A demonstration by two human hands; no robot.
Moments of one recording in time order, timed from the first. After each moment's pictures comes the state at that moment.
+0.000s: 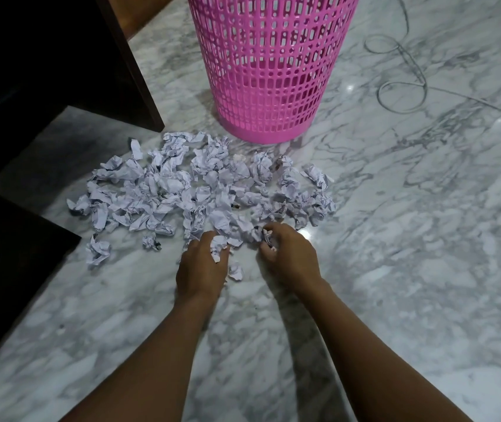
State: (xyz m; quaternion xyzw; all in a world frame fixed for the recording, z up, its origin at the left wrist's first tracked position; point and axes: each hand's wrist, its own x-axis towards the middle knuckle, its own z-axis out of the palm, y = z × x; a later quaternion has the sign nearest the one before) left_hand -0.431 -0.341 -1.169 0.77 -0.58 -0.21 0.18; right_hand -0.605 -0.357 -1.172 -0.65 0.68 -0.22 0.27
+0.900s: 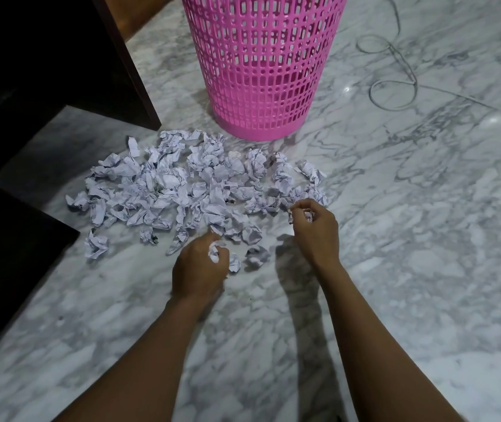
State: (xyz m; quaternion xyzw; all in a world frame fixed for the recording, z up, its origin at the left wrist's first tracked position) left_hand -0.435 -0.321 -1.149 0.72 -0.61 -0.21 0.25; right_hand -0.638 -0.361 -1.137 -0.46 0.73 -0.39 0.33
